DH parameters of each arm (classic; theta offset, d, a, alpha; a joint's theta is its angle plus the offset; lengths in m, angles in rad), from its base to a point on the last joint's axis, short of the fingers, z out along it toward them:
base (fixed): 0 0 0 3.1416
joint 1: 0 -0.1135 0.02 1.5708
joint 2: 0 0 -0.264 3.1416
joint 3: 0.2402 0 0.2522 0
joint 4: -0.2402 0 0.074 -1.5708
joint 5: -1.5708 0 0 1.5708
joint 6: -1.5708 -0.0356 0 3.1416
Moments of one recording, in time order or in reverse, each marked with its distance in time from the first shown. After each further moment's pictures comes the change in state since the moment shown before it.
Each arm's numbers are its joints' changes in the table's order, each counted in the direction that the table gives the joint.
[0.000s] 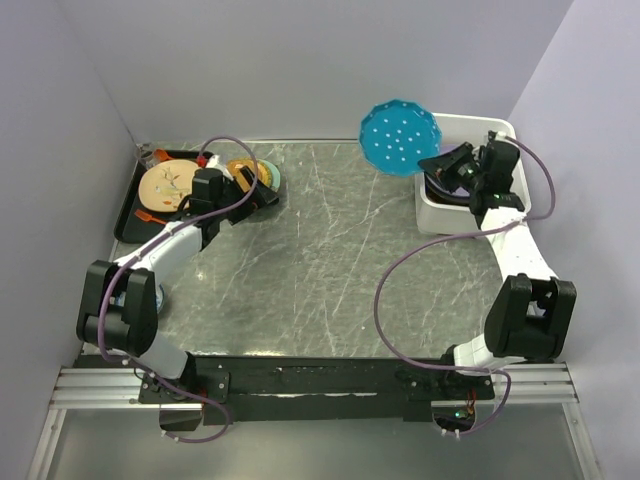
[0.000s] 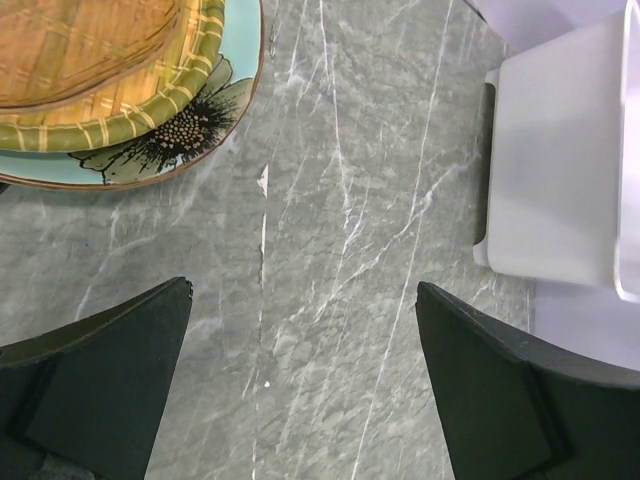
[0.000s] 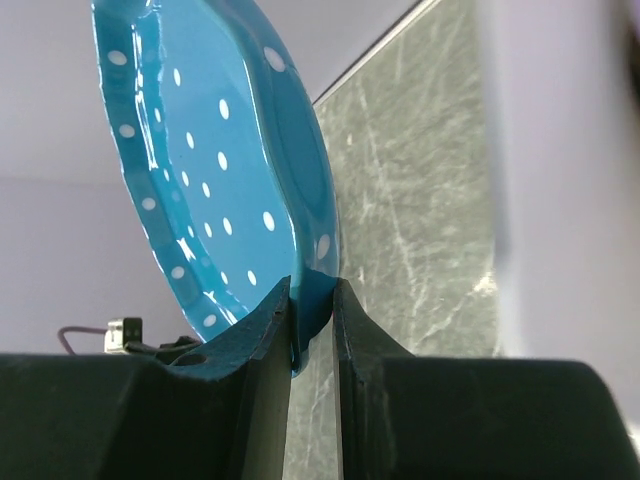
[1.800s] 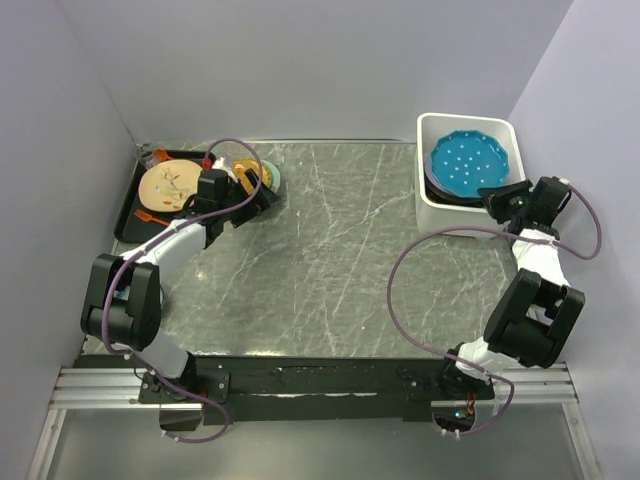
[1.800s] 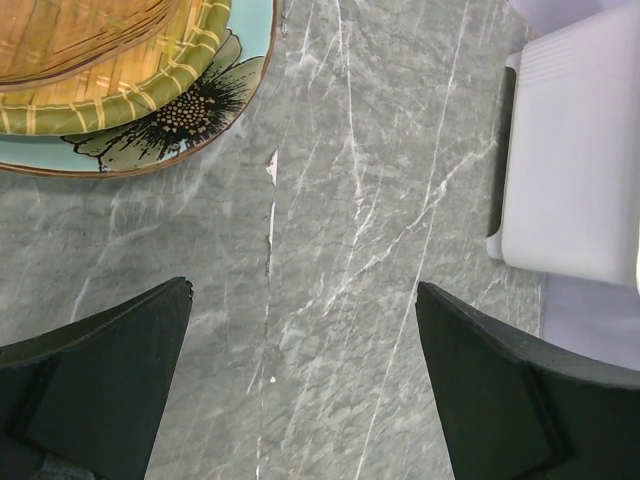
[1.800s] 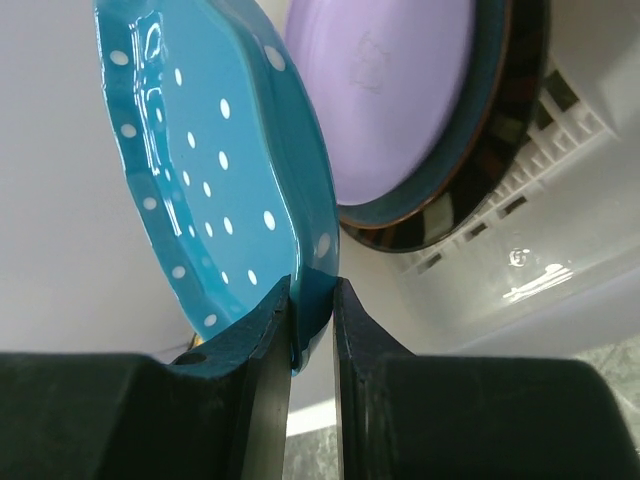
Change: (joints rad) left arm 0.015 0.040 0.015 -0.022 0.001 0.000; right arm 0.359 -0.013 -0.186 0.053 -0.062 -0.012
